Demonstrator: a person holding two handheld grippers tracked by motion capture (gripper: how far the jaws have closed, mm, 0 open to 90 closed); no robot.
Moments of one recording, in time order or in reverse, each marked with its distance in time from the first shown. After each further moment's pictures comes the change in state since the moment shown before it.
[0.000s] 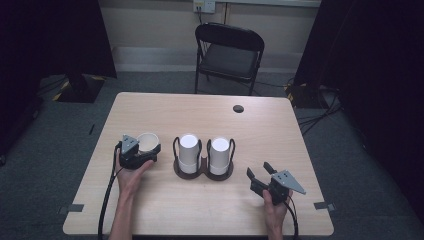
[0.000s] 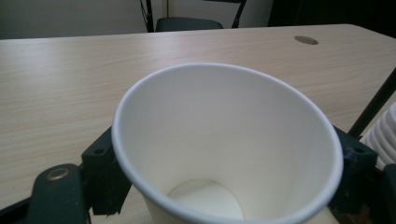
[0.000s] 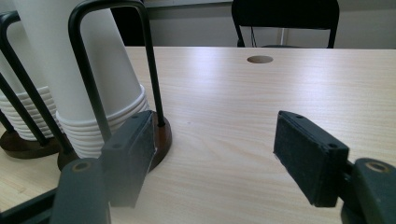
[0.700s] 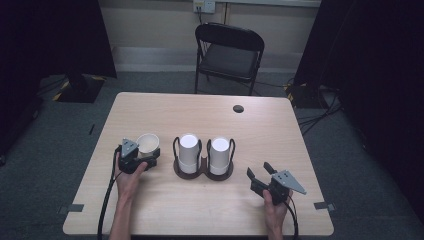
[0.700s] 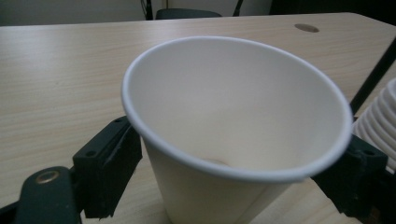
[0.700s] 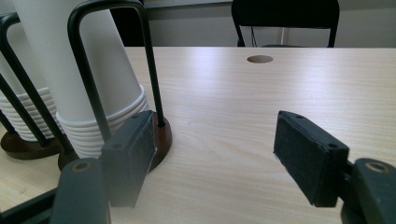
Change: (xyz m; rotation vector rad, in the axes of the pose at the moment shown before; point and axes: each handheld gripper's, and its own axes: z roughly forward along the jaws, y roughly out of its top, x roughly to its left) left arm -0.001 -0.009 -0.006 0.027 -0.002 0.012; right arm -0.001 0.000 0.000 0.003 0.001 0.007
